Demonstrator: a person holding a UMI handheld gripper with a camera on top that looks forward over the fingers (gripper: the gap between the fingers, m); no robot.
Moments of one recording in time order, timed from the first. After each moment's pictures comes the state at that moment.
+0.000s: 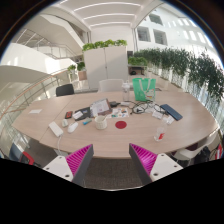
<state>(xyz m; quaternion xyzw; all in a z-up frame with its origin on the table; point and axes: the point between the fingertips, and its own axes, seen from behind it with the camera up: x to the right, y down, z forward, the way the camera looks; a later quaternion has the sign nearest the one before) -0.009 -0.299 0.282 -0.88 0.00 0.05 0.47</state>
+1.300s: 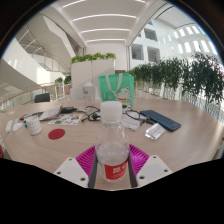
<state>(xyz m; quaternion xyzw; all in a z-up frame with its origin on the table) 0.262 -0.018 0.048 -0.82 0.01 0.01 0.58</state>
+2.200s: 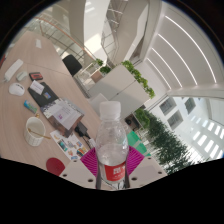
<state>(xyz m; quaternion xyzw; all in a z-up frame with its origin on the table) 0.037 0.129 0.249 -0.70 -0.35 -0.28 0.56</state>
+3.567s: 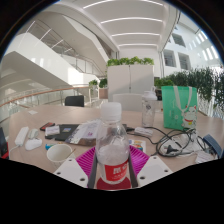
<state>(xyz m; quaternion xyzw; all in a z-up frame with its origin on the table) -0.021 0.152 0.087 -0.78 -0.13 0.12 0.60</state>
